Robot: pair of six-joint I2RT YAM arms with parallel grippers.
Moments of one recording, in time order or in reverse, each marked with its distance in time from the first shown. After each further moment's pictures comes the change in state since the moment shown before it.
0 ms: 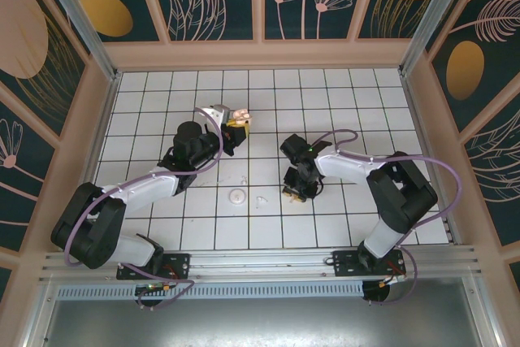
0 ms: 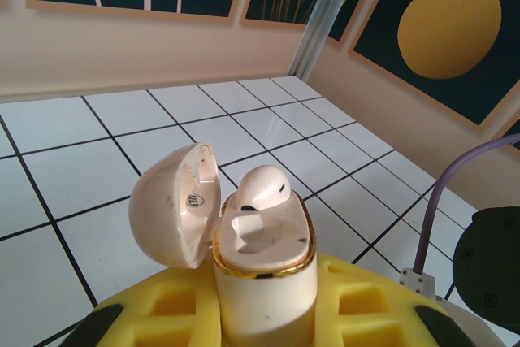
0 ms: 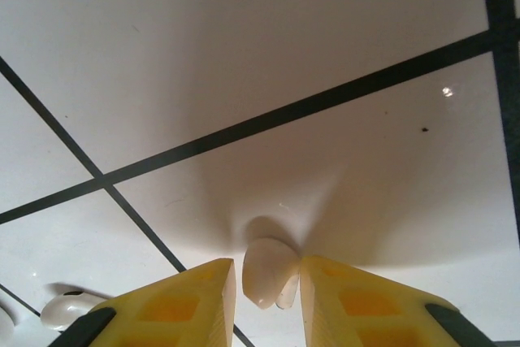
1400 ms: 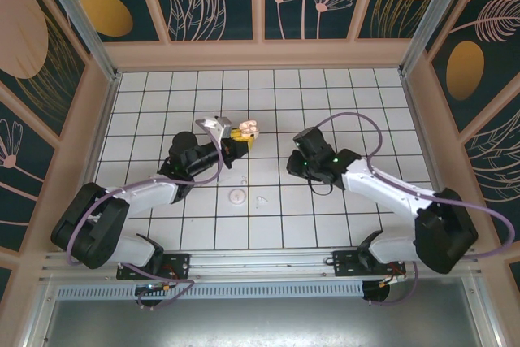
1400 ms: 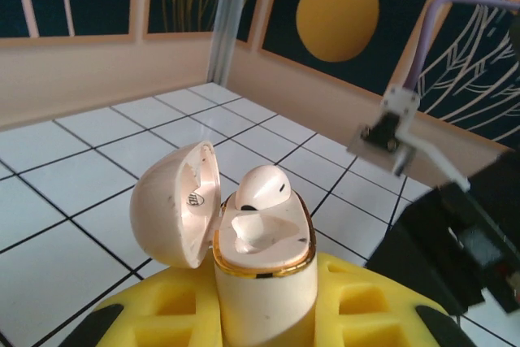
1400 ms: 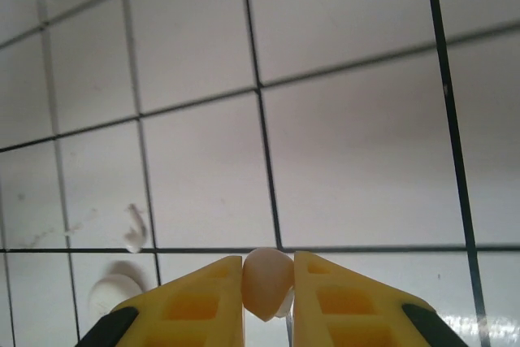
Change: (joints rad) left arm 0.000 0.000 -0.116 0.225 0.239 0.087; right arm 0.010 -0.369 -0.097 0.262 0.264 -0.251
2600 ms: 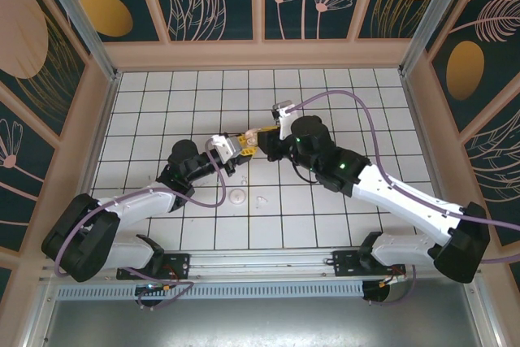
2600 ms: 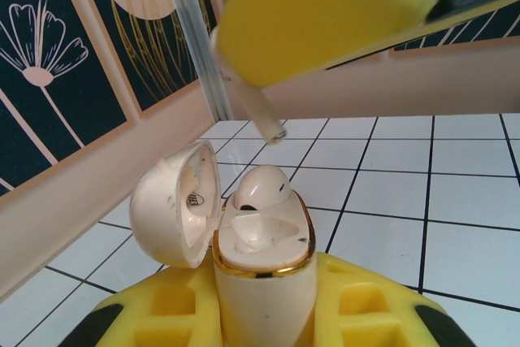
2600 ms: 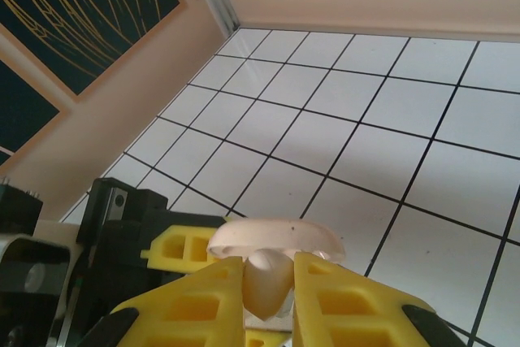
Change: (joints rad) left arm -0.076 -0.092 -0.043 -0.014 -0.034 0.460; right arm 0.199 -0.088 0.184 0.280 0.026 -0.457
